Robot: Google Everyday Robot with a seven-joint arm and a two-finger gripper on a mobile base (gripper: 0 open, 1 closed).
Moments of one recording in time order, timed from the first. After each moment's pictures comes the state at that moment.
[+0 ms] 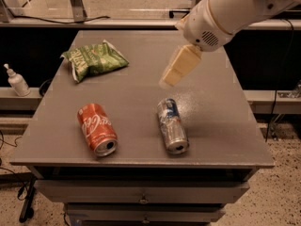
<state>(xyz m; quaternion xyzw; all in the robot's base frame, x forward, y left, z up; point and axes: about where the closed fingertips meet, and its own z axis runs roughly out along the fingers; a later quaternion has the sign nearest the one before) 0.550 -0.053 0.964 -0.60 0.72 0.10 0.34</state>
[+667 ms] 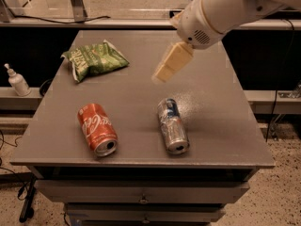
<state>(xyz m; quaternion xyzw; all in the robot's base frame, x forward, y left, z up) 0.566 -0.036 0.965 -0.60 0.71 0.10 0.36</state>
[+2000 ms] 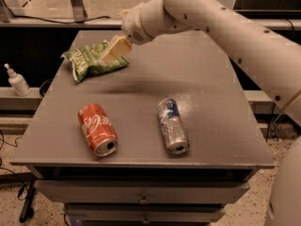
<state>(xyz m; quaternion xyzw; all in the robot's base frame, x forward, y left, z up) 0.691 0.108 0.935 -0.59 0.63 0.18 0.48</state>
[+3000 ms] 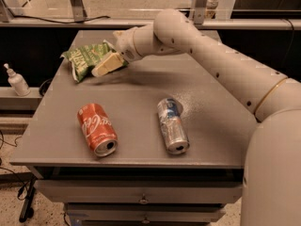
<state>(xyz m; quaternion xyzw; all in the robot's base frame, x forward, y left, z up) 0.722 0.141 0.870 -0.55 0.63 0.25 0.48</state>
